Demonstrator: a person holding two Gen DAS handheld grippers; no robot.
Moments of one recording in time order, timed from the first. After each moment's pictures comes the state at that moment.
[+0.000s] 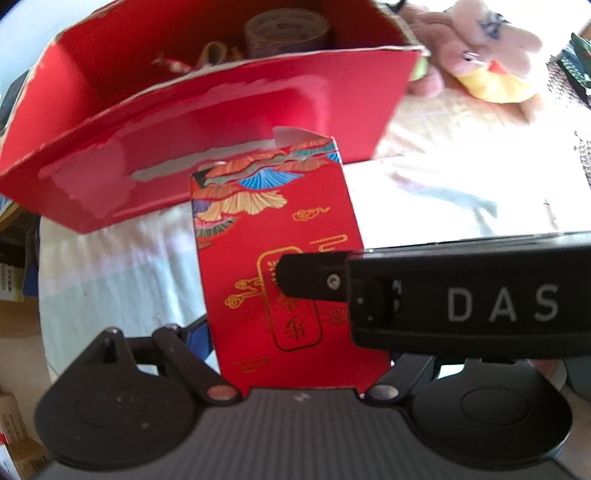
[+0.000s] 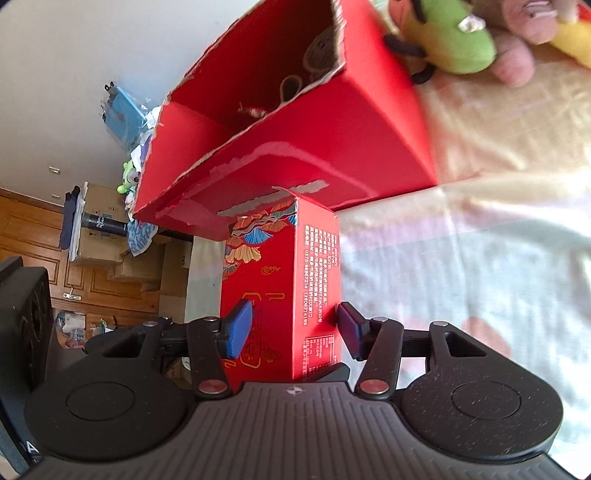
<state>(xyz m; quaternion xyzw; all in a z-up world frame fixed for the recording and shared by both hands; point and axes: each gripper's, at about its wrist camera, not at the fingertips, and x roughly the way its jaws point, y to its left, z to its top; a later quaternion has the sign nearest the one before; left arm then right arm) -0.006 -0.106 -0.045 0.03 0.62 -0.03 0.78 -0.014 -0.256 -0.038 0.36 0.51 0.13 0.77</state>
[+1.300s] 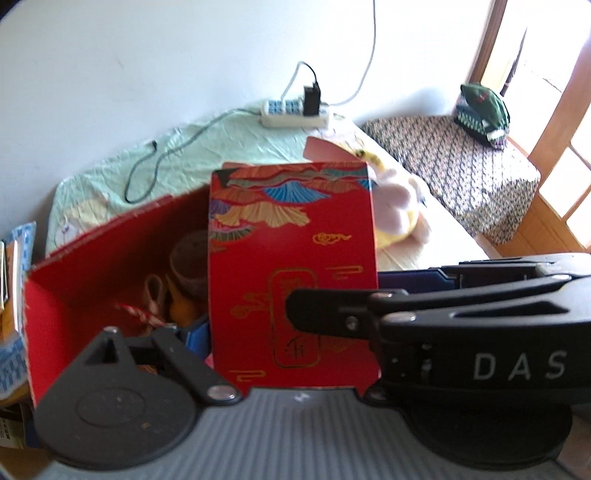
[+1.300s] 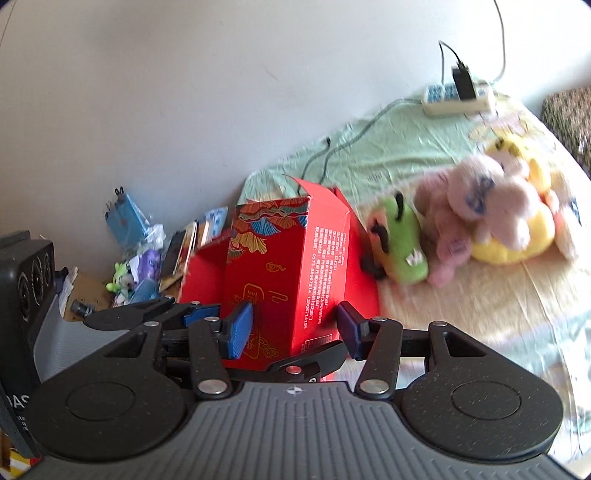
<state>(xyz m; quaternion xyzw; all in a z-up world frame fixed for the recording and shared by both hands) 0.054 -0.139 0.073 0.08 0.45 -0.18 0.87 -0.023 -0.301 0.078 0.30 0.35 0.03 0.88</state>
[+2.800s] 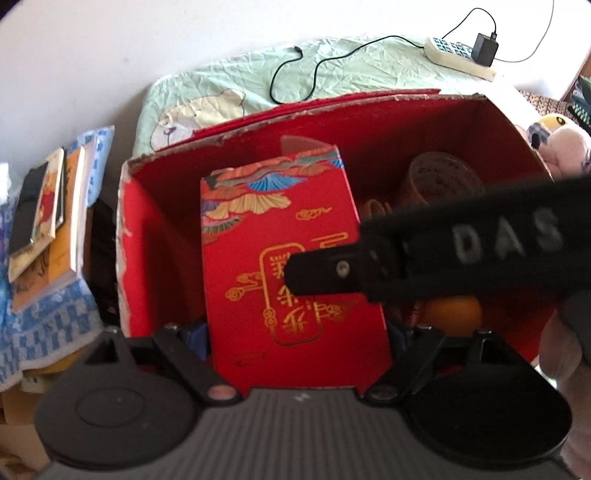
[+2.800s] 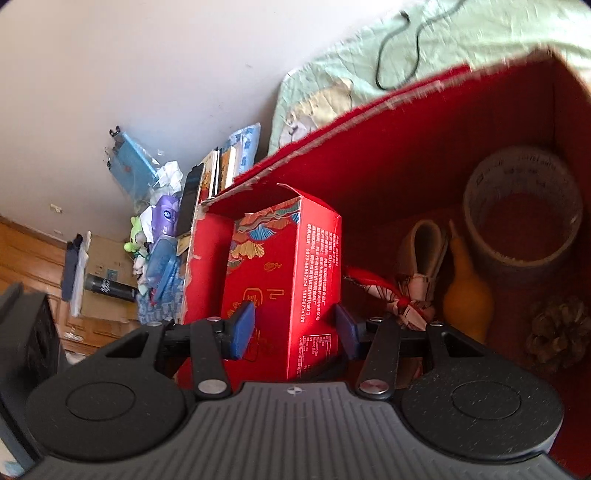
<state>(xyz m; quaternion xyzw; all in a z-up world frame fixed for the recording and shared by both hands) 0.147 0.043 -0.024 0.08 0.53 -0.05 0.84 0.164 -0.194 -0.021 0.37 0.47 0.12 0.79</state>
